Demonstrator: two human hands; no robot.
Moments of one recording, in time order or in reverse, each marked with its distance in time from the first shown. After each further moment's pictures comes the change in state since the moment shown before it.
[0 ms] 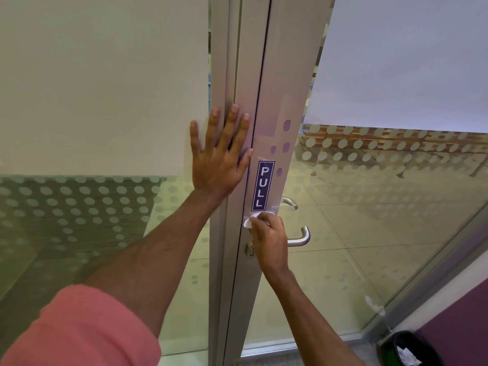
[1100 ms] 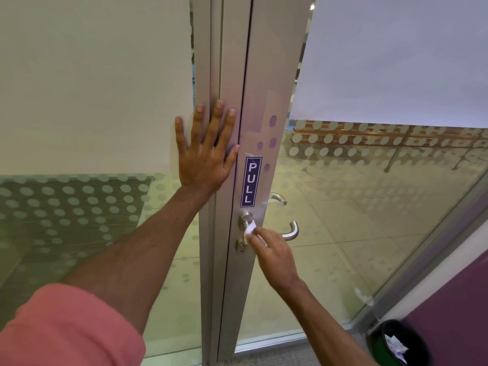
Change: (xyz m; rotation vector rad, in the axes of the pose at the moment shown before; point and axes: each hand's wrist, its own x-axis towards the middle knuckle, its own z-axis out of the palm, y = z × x) left_hand -0.003 -0.002 0.007 -0.026 0.035 0.003; right_hand -0.031 0.041 -0.020 -0.057 -0.201 -0.106
